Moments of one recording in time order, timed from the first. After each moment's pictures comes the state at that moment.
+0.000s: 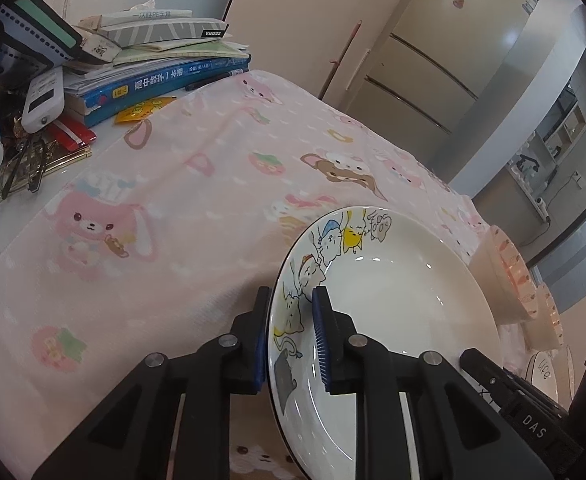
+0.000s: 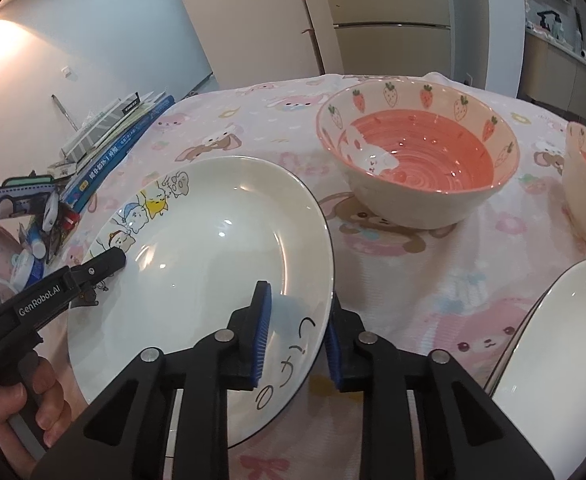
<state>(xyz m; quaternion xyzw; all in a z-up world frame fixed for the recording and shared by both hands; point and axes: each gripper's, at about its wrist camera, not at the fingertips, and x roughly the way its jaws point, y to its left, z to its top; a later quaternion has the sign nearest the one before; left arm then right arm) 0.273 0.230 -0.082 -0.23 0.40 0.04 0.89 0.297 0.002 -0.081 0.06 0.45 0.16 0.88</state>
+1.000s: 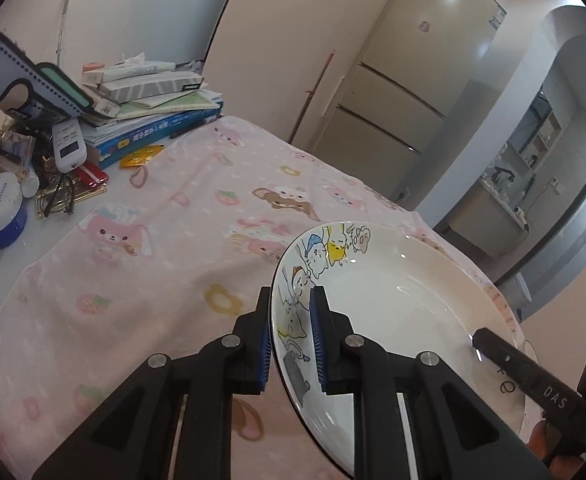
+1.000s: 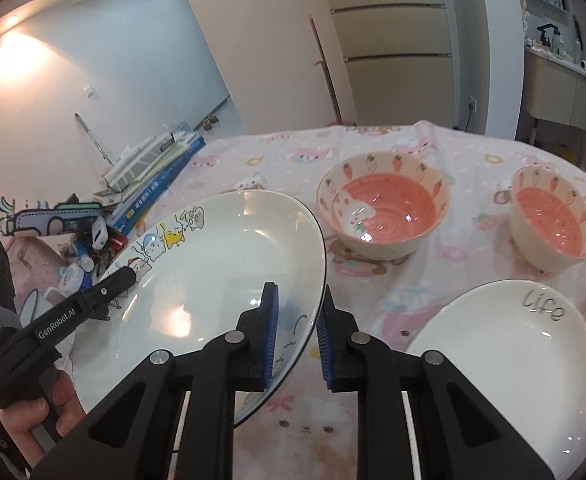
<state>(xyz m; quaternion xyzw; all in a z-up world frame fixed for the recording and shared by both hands) 0.208 0.193 -0.004 -0.23 0.35 0.02 0.91 0.252 -0.036 0.001 0.07 0.40 0.18 0.89</state>
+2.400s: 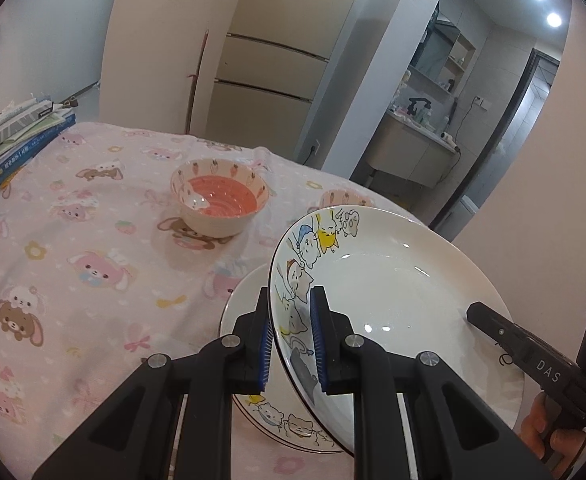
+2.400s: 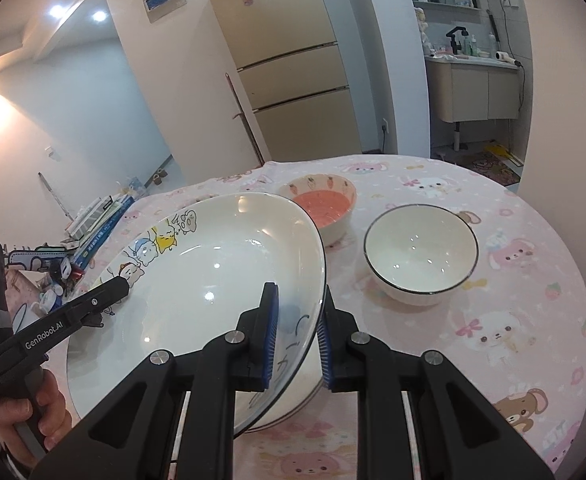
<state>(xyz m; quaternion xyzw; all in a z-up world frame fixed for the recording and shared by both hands) 0.178 -0.041 0.025 -0.13 0.37 -0.12 0.91 0.155 -0.266 0.025 0.11 0.35 0.08 0.93</state>
